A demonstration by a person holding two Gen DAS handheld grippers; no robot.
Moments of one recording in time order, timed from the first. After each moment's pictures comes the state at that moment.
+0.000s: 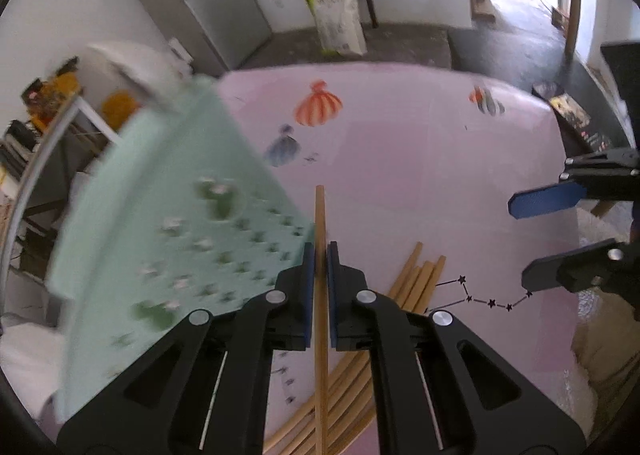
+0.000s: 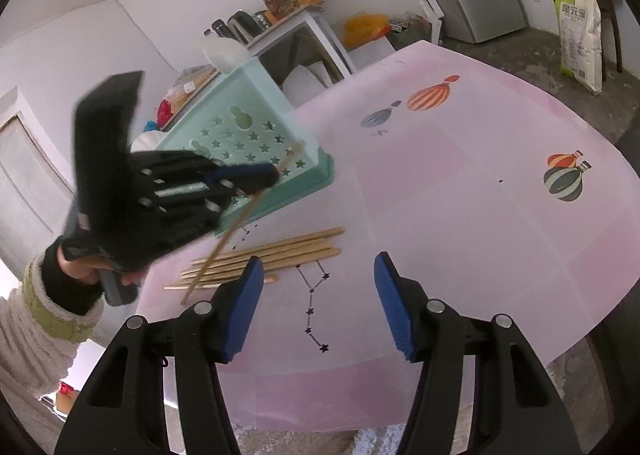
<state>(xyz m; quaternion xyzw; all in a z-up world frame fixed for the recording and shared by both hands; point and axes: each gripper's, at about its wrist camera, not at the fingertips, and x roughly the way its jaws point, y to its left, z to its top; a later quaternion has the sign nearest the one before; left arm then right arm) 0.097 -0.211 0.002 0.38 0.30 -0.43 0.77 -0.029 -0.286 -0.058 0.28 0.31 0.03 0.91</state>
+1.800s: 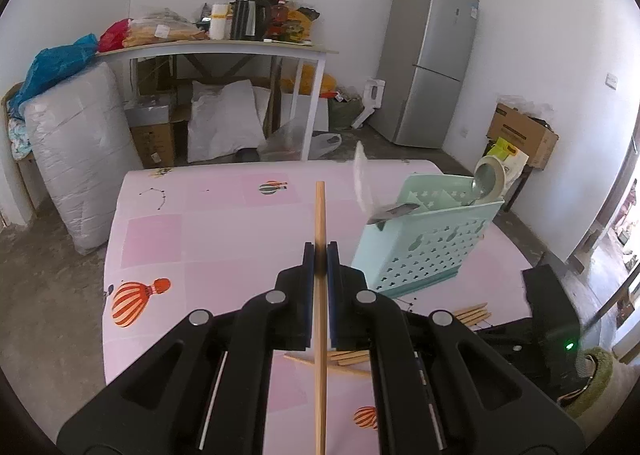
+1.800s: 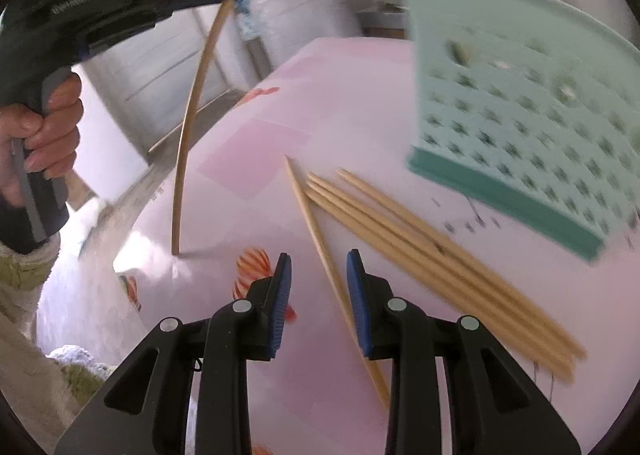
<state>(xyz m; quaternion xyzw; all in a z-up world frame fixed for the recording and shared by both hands) 0.095 0.052 0.076 -0.02 0.29 -0.21 0.93 0.074 -0.096 -0.044 -0.03 0.44 0.29 0.85</state>
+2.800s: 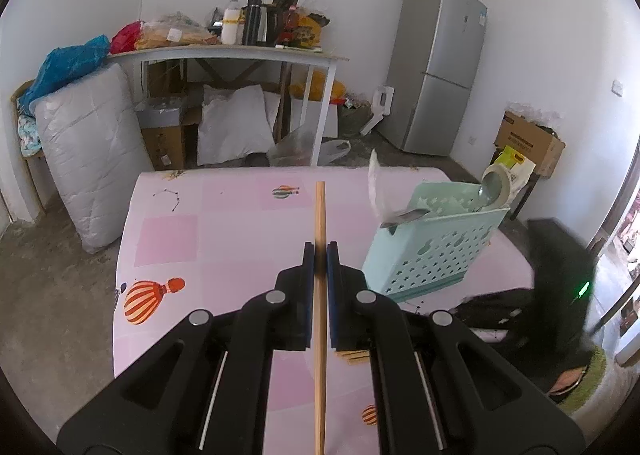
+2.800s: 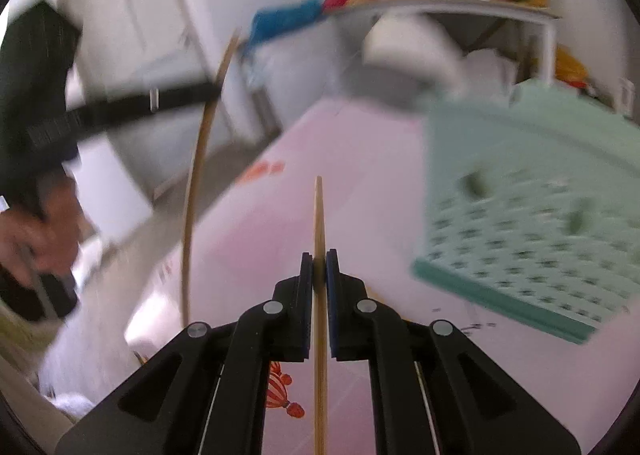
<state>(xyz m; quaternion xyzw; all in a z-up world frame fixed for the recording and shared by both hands) 0.089 0.062 0.080 -0.03 0.28 -0.20 0.94 0.088 -0.113 0.005 0.04 0.34 0.28 0.90</state>
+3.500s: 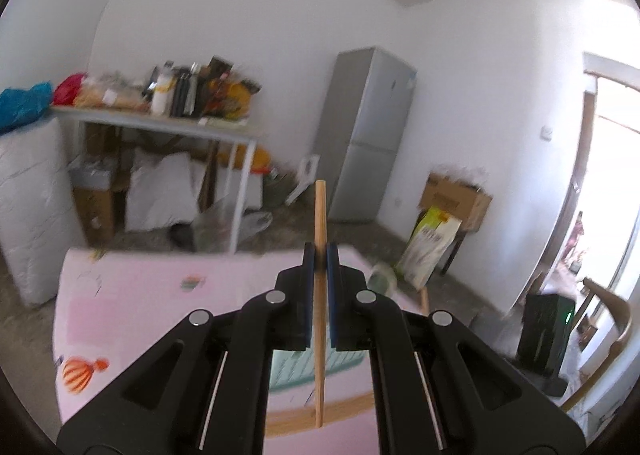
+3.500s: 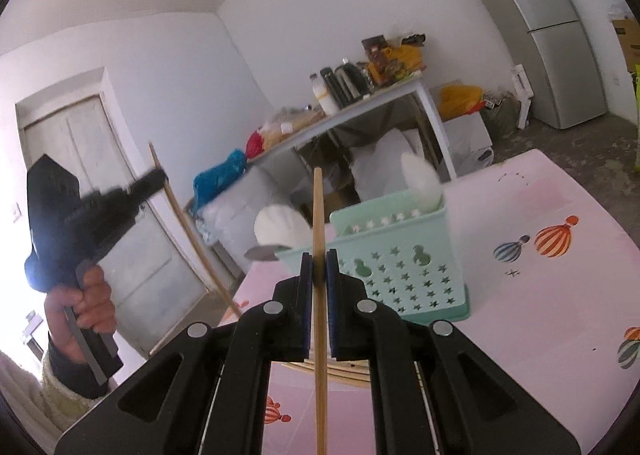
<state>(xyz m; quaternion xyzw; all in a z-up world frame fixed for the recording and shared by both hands) 0.070 0.009 0.167 -0.09 0.14 -0.33 0.93 0.002 -0.232 0.048 0.22 0.17 0.15 0.95</state>
